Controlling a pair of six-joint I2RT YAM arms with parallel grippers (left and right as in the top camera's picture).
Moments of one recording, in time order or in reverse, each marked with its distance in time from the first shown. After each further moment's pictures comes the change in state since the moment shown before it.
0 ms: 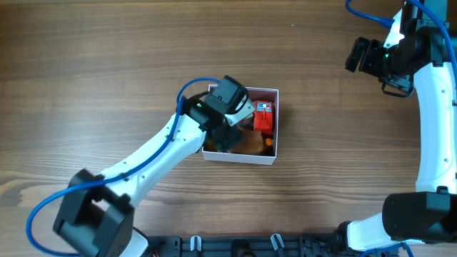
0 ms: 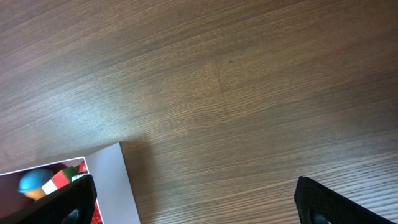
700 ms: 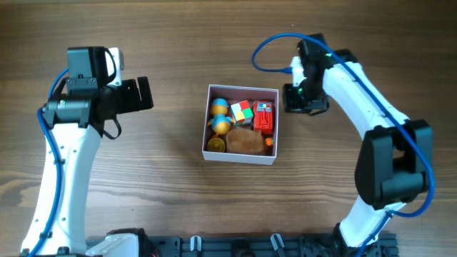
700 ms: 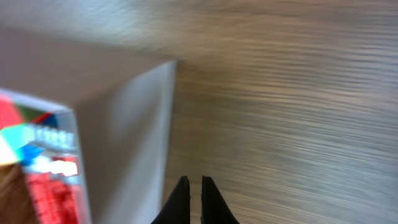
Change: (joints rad) left arm 0.682 -0.284 0.043 -0.106 0.111 -0.378; right arm 0.325 0.247 -0.352 0.274 -0.156 -0.098
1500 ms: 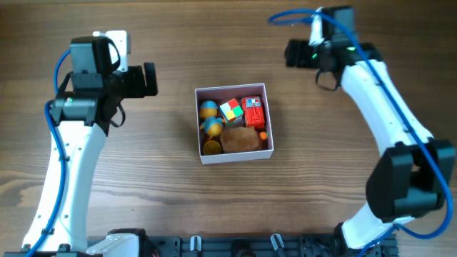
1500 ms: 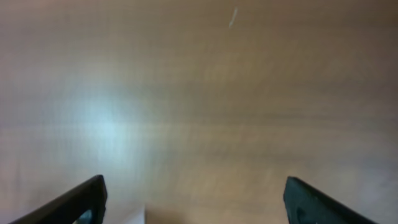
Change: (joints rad) left arm -0.038 0.012 0.000 0.203 0.014 0.087; right arm -0.070 -0.100 0.055 0.416 0.117 0.055
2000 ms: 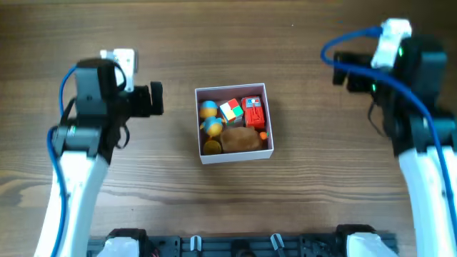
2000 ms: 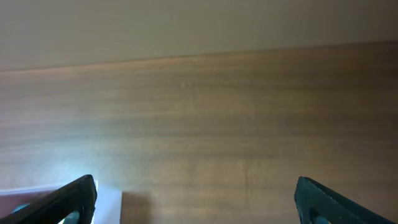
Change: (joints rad) left arm -0.040 -0.175 -0.150 0.014 0.016 0.003; right arm -0.151 -0.621 -0.252 -0.050 0.032 -0.133
